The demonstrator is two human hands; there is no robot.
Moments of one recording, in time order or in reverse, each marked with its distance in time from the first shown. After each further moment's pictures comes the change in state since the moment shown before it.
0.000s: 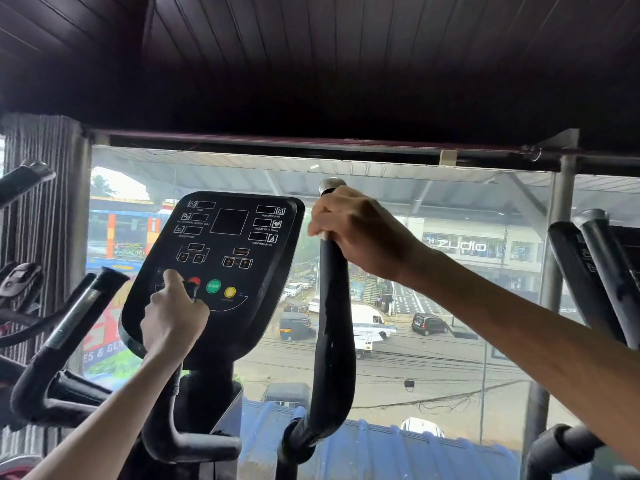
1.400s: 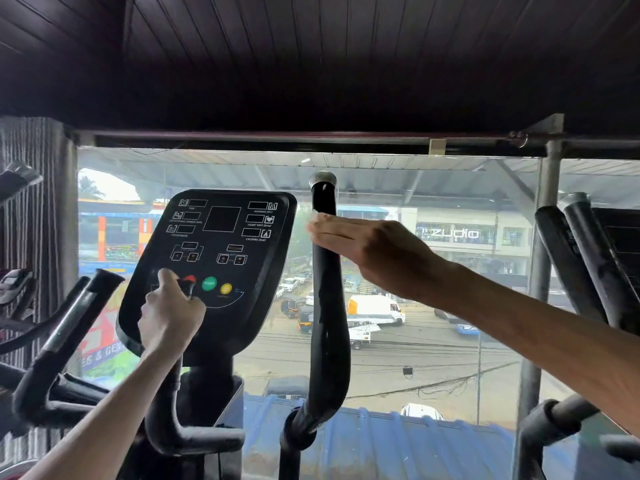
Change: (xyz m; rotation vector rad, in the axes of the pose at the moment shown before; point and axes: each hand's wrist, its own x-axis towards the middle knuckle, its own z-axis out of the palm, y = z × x) left_hand -0.003 0.003 -0.005 -0.017 -0.014 -0.011; right_hand -0.045 -0.009 -0.011 -0.149 -0.143 -0.068
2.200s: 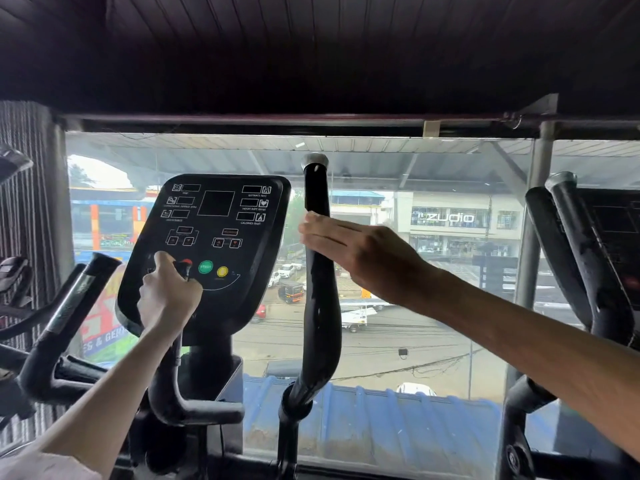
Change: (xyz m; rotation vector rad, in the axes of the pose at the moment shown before) left_hand 0.002 -0.004 0.001 -0.016 -0.012 -0.006; right_hand -0.016 -0.037 0.002 -0.010 0.034 0.011
